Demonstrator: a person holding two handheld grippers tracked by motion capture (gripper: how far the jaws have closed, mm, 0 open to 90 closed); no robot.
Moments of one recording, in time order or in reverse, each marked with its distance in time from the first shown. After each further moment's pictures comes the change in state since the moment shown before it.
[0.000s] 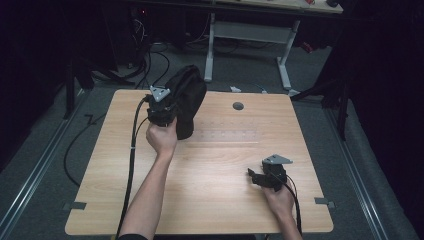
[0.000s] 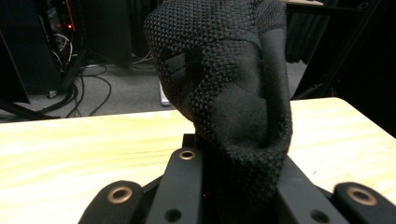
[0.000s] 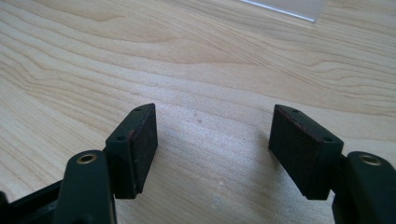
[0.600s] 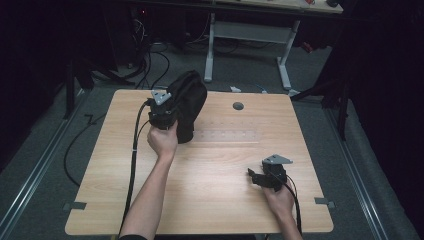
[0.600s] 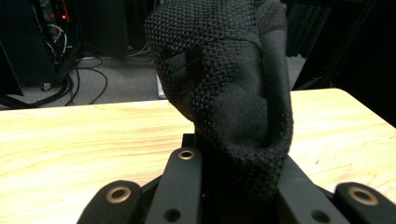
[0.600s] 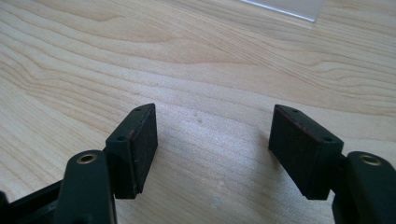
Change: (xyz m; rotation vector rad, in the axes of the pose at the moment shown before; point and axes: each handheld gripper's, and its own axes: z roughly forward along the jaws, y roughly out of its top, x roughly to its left) left arm 0.008 -0.012 0.002 0.022 0.001 -0.007; right arm 0.000 0.000 0.000 0.000 0.000 -0.001
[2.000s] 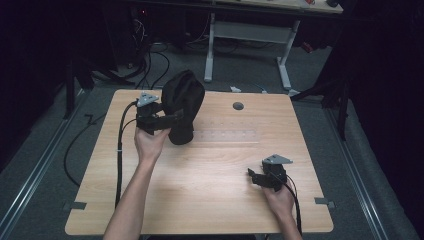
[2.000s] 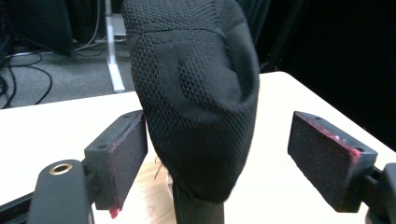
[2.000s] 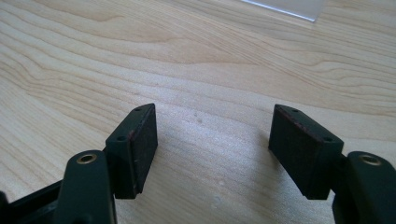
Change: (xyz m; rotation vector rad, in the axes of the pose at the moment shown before) left arm 0.019 0.027 -0.039 0.136 -0.194 -0.061; right arm 0.000 0.000 0.000 0.000 0.002 -0.001
